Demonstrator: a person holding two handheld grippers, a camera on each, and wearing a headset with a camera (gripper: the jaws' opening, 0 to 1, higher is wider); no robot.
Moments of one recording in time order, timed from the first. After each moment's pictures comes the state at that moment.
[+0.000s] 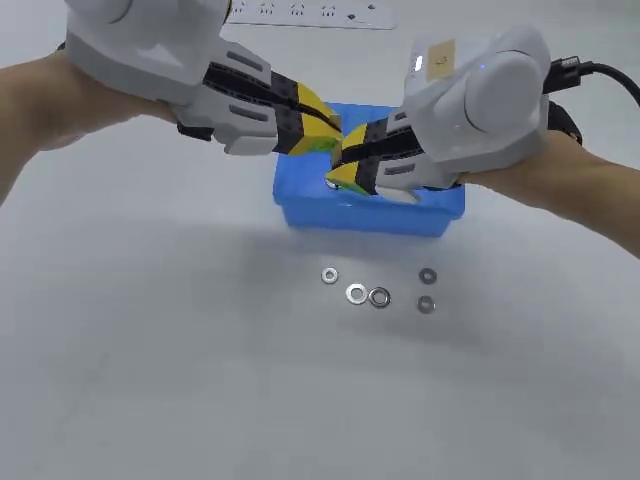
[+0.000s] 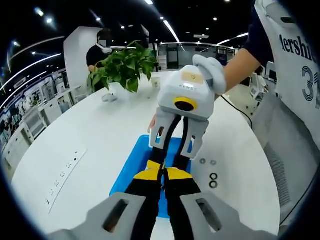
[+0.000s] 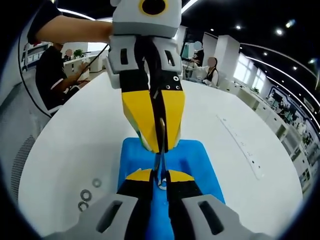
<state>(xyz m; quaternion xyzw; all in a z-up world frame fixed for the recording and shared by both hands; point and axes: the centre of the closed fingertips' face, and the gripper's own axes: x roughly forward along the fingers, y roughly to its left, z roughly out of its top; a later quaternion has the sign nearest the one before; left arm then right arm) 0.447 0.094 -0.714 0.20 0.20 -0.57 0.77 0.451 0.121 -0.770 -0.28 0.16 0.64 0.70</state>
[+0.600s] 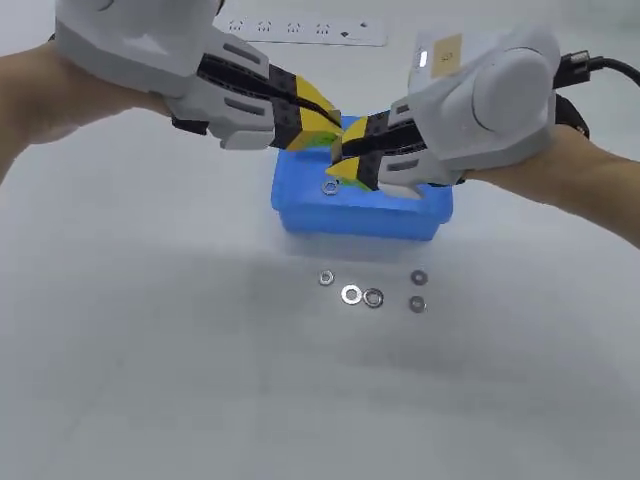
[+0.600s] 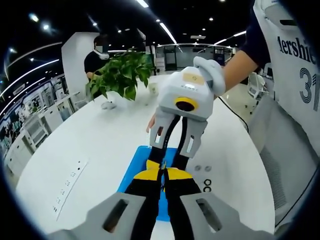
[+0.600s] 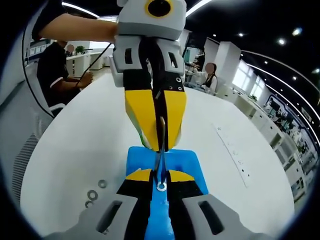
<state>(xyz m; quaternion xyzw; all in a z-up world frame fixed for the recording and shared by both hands) 0.432 0.088 -0.681 0.21 0.18 -0.58 0.77 0.441 0.112 -0.737 -0.30 0.13 0.63 0.70</state>
